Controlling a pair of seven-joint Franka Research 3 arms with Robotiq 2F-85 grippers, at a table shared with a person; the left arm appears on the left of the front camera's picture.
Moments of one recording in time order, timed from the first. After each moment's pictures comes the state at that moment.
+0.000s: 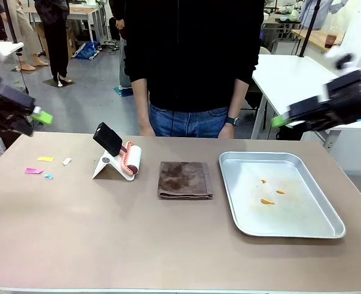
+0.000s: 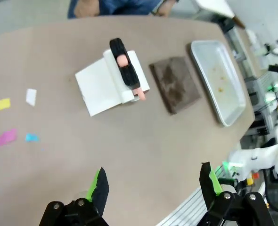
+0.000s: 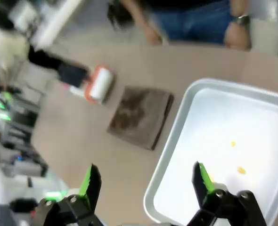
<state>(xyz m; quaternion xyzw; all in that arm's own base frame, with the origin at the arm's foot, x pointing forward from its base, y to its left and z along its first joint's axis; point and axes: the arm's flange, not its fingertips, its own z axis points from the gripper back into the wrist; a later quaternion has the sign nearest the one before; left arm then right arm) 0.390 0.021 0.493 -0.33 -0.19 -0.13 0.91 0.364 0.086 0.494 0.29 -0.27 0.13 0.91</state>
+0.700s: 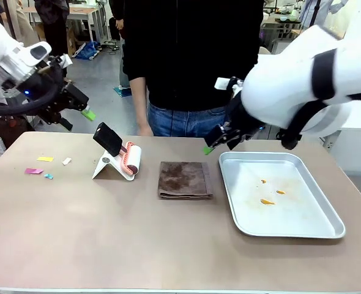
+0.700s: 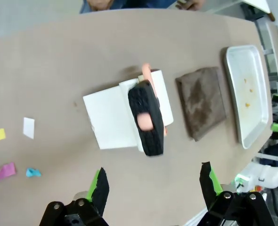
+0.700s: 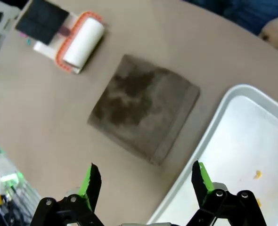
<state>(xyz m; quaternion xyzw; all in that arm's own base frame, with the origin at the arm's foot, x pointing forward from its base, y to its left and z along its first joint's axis) 0.510 -0.044 0.463 -0.28 -0.10 -0.10 0.95 0.422 0.250 0.435 0.16 -0.19 0.23 0.94</state>
